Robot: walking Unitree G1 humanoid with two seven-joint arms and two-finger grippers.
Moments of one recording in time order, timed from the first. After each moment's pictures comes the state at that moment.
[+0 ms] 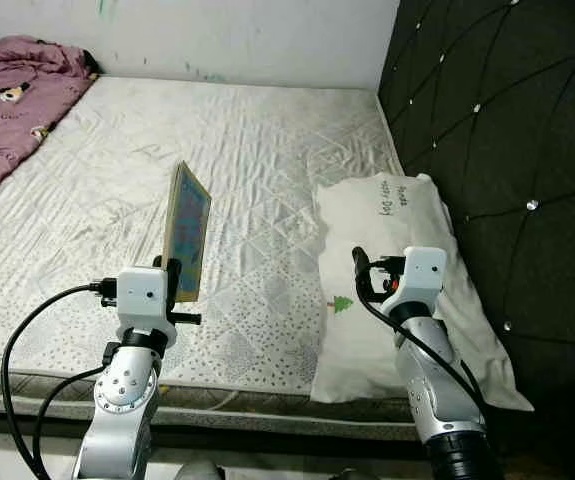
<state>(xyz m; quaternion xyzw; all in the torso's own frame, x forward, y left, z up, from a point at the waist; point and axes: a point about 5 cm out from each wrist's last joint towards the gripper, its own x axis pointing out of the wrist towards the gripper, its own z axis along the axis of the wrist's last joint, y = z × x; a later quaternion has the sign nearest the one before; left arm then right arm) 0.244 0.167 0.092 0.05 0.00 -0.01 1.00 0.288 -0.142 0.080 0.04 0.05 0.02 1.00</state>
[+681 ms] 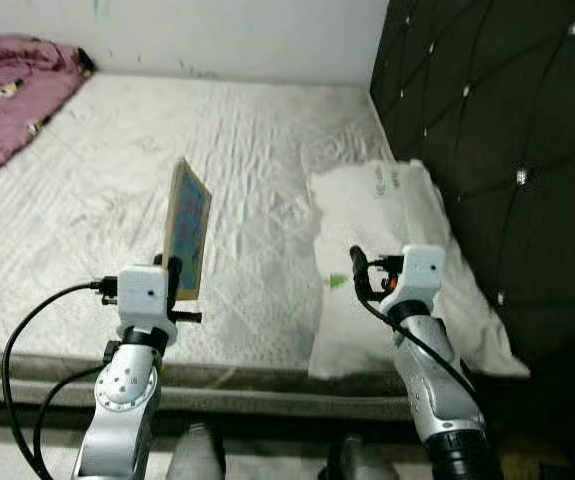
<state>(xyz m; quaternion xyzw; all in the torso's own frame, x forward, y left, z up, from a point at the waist) 0.246 0.166 0.093 0.05 0.00 -0.01 1.00 0.288 -0.141 0.082 0.04 0.05 0.03 1.00</state>
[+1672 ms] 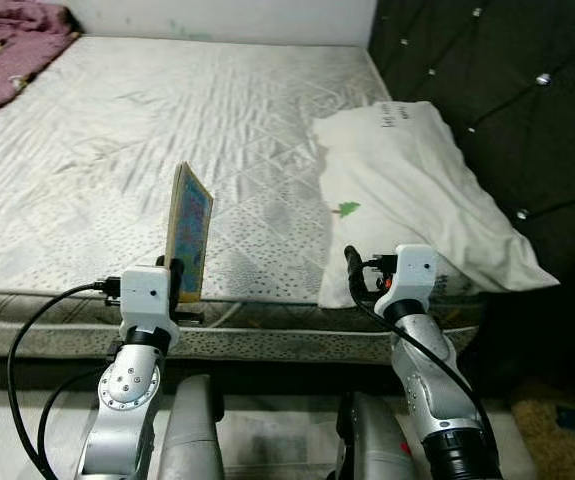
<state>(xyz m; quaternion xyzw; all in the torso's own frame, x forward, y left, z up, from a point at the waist) 0.246 0.165 0.089 0.05 0.01 0.00 1.00 0.289 -0.137 0.082 0.03 0.05 0.04 1.00</state>
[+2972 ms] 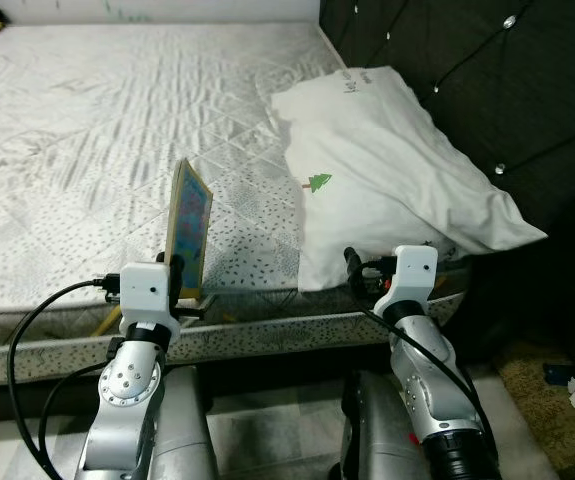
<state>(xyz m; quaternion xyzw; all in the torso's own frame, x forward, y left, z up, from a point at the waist) 0.250 0.161 0.093 0.04 0.00 -0.01 1.00 0.288 -0.138 0.081 0.04 0.06 0.03 1.00</state>
